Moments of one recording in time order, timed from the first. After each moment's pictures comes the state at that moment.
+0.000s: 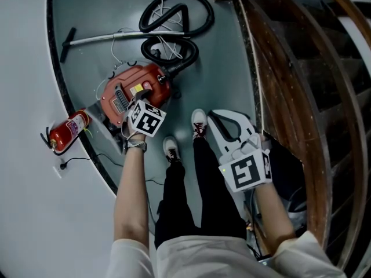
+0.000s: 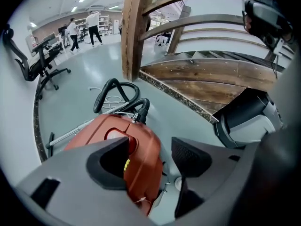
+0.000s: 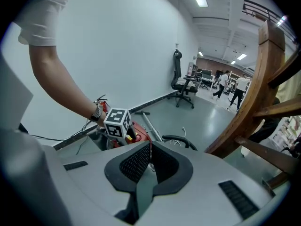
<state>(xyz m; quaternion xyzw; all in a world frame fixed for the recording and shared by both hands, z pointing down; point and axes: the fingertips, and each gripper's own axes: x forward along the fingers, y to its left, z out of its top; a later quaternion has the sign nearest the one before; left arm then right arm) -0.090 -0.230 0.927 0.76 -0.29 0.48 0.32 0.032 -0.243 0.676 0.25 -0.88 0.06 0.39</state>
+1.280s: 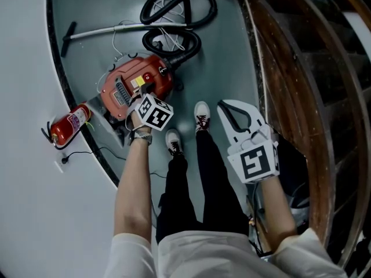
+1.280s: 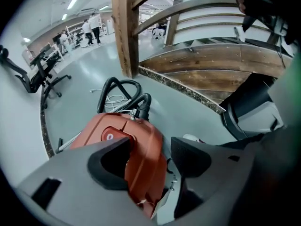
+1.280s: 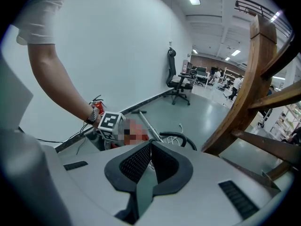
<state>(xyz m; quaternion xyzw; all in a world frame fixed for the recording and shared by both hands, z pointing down) -0.087 -0.224 0.943 0.75 -0.30 0.53 0.27 0.055 -0.246 0.685 0.27 -0.87 0.08 0.40</state>
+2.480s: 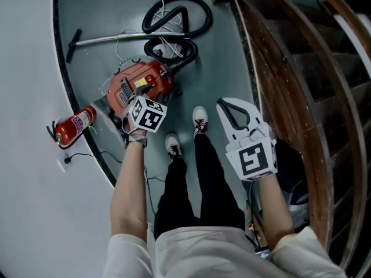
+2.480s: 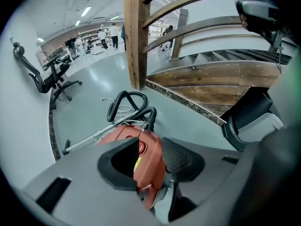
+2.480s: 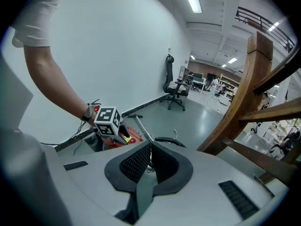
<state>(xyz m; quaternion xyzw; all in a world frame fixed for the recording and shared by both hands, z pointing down) -0.102 -0.238 0.873 0.76 -0.35 0.48 0.26 0.053 -0.242 0.630 0.30 -0.87 0.05 0.38</state>
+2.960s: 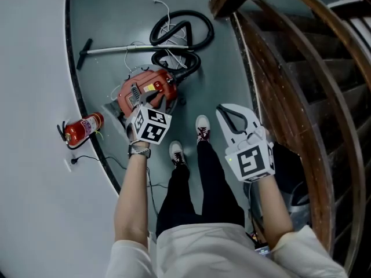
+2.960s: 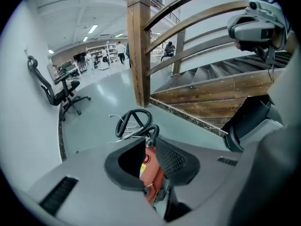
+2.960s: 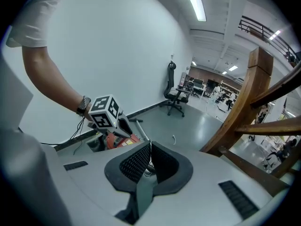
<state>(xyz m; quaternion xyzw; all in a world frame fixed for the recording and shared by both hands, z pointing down) -0.103 -0.244 0.770 0.79 -0.39 0.43 0.21 0.041 -0.222 0.583 0.30 -0.88 0.02 0.37</state>
